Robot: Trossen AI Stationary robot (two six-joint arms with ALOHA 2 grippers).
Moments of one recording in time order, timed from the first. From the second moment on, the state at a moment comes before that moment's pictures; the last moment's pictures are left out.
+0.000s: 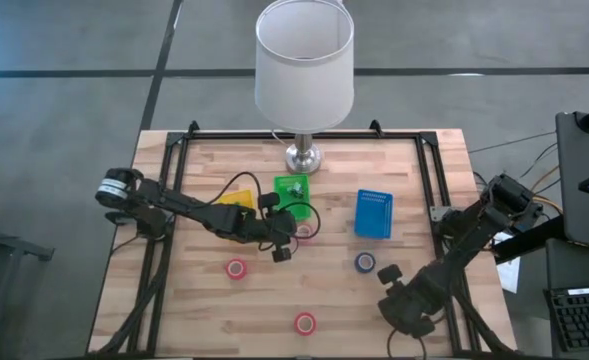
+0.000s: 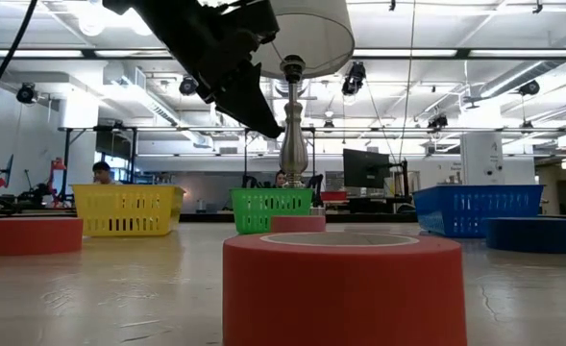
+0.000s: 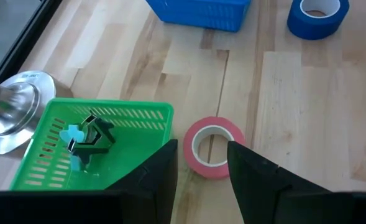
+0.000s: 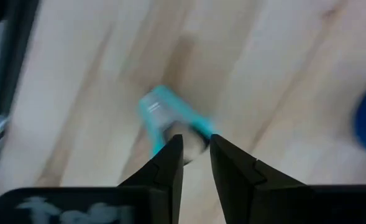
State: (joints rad) left arm -0.20 1.61 1.09 -0.27 -0.45 -0.18; right arm 0.84 1.60 0.99 -0.77 0.00 0.46
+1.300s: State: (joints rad) left arm -0.20 1.61 1.09 -0.27 -0.45 -0.20; right arm 0.84 1.70 0.99 -0.70 0.02 0.28
